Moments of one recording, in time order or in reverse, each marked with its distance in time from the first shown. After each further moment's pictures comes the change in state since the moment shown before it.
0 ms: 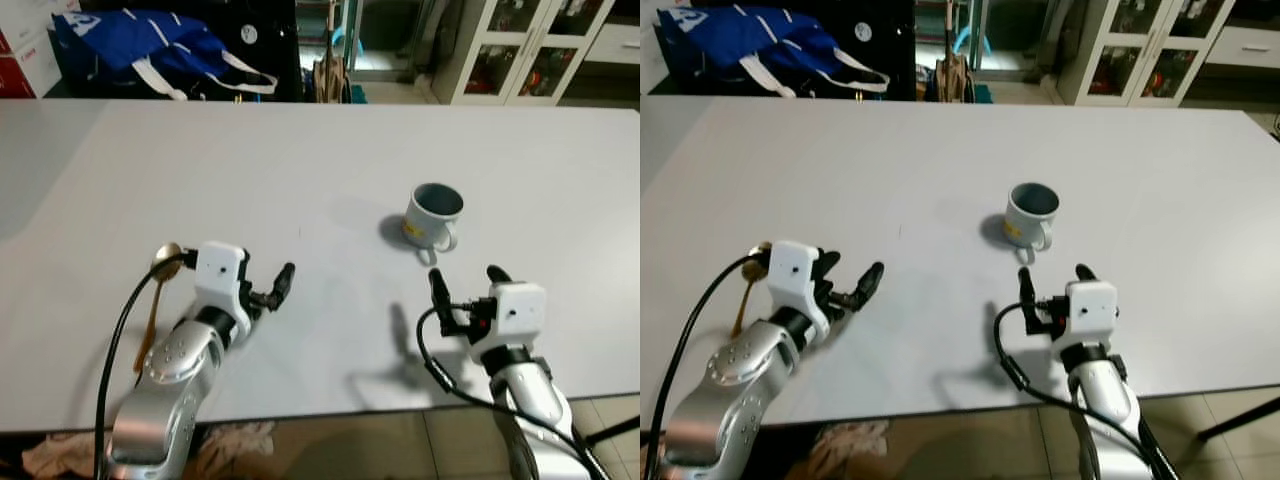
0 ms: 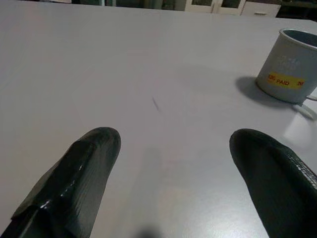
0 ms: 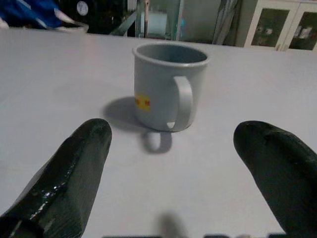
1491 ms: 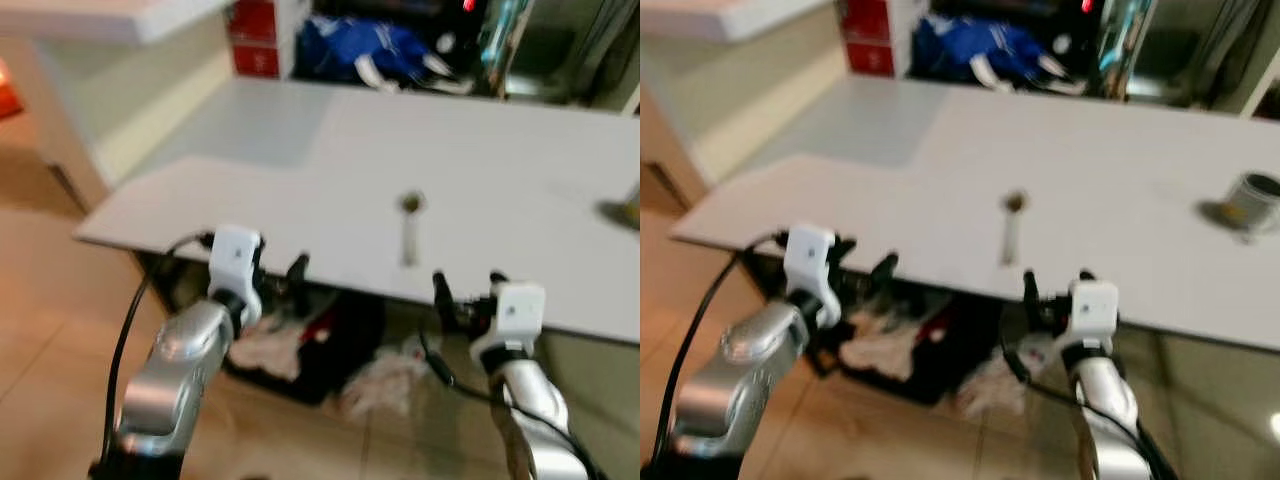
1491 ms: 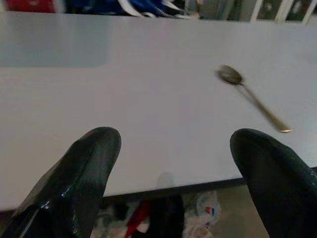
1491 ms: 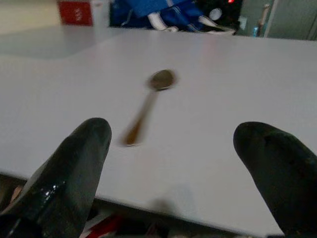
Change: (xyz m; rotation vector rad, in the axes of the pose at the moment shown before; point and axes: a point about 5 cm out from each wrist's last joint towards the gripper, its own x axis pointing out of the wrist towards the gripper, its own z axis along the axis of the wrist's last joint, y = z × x) left arm 0.015 -0.001 0.013 0.028 -0.014 -0.071; right arm 0.004 0.000 -0.007 0.035 0.032 -0.032
